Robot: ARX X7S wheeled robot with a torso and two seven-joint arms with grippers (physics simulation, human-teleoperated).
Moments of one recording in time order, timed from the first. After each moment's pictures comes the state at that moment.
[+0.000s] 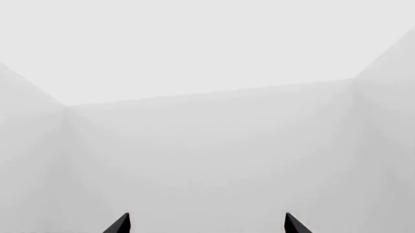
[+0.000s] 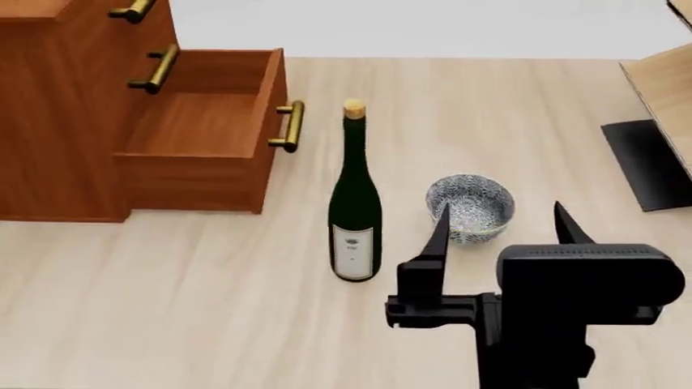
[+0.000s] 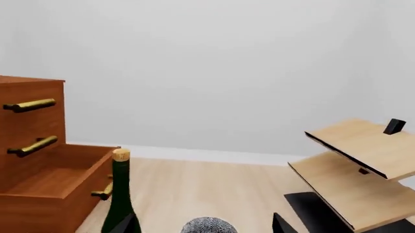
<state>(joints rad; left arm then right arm) -0.84 -0.34 -0.04 0.83 -0.43 -0.92 -0.19 0.35 0.22 -0.08 -0.51 0.19 0.68 0.18</state>
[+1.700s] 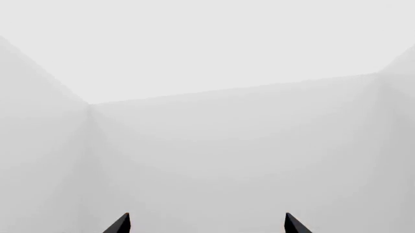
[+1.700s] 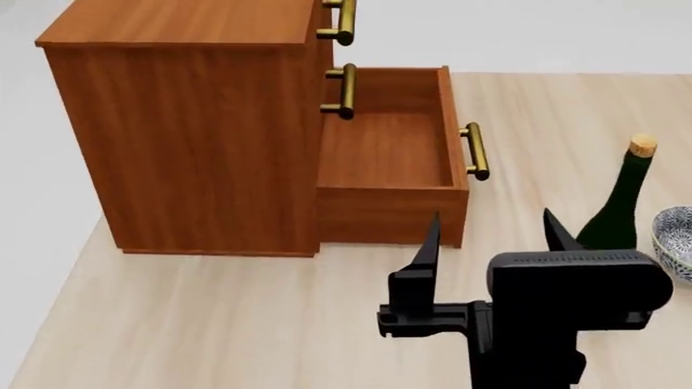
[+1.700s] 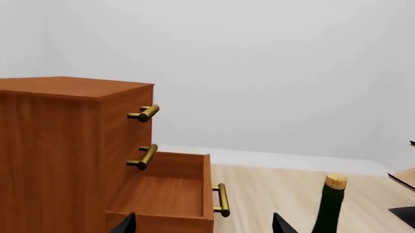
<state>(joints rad) -0.81 -0.37 -0.02 0.83 -0.43 -0.89 -0.23 0.34 0.25 -0.11 -0.51 0.23 0.67 0.21</state>
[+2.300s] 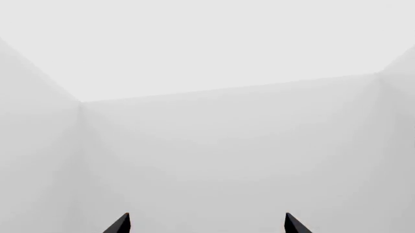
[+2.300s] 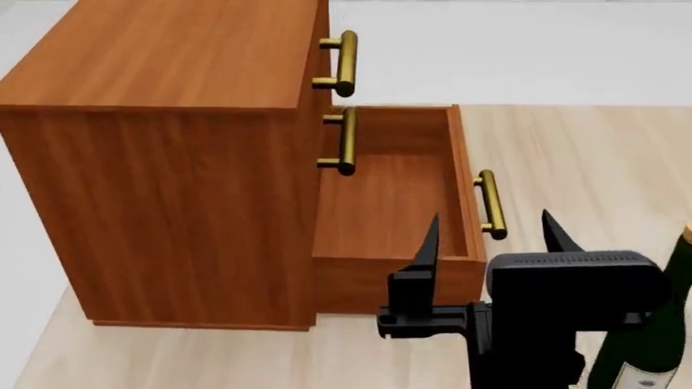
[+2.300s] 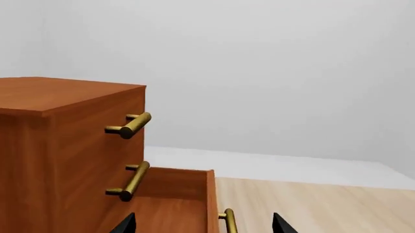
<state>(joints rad) -0.81 -0.37 -0.02 0.83 -0.45 -0.87 -0.23 0.34 0.25 -0.12 -0.50 0.24 0.66 0.22</state>
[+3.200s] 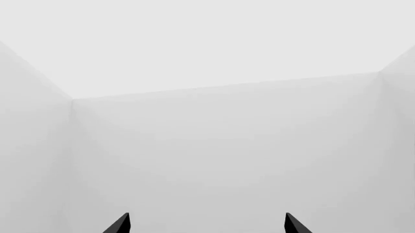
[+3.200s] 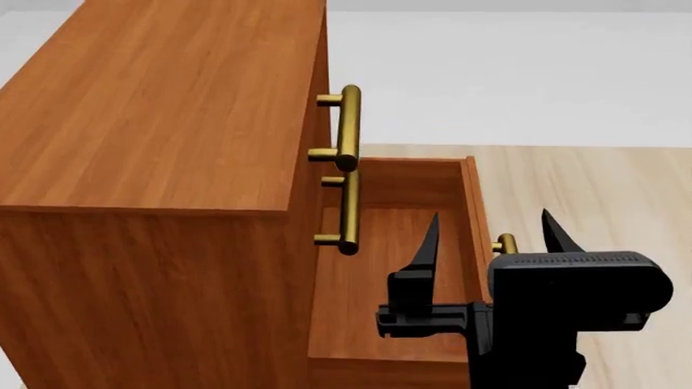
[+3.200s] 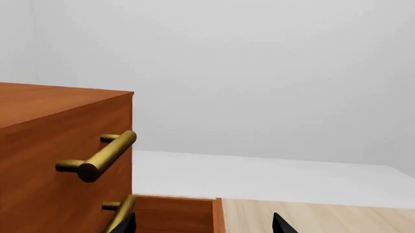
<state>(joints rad) -0.81 -0.38 -0.01 0.83 -0.47 -0.85 -0.24 0.34 0.27 -0.12 -0.50 0.27 0.65 0.24</state>
